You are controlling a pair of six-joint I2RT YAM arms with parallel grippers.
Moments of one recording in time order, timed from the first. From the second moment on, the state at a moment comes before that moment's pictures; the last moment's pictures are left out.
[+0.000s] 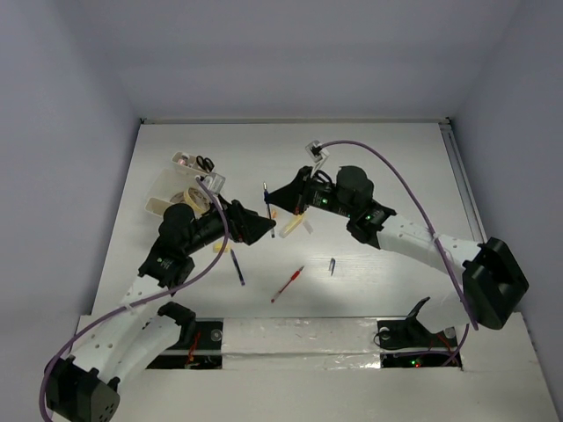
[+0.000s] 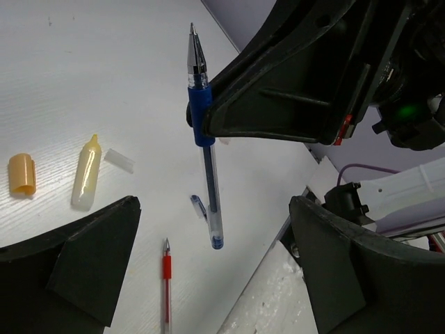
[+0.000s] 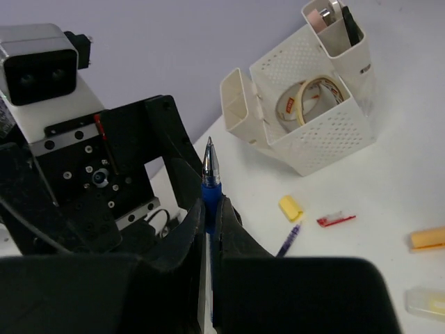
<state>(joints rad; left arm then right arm) -0.44 0.73 0.54 0.10 0.51 -0.62 0.77 1.42 0.96 0.44 -0.39 0.65</state>
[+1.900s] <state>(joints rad) -0.46 0.61 0.71 -0.25 0.22 -0.33 0.79 1.39 0.81 -0.58 0.23 0.70</state>
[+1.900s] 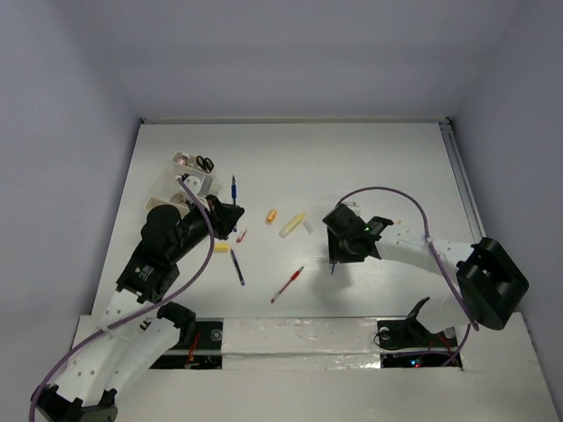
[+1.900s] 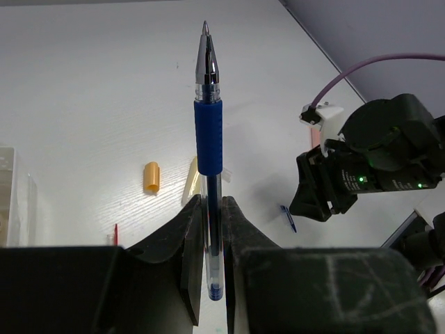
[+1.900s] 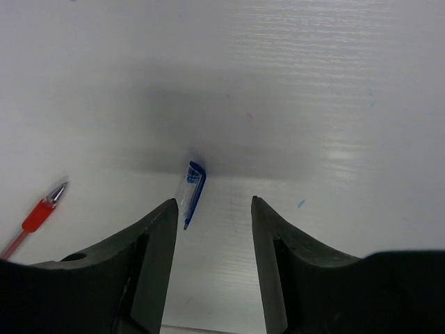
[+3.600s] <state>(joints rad) -0.46 0.63 0.71 -0.25 0.24 -0.33 0.80 1.53 0.83 -0.48 0.18 0.69</state>
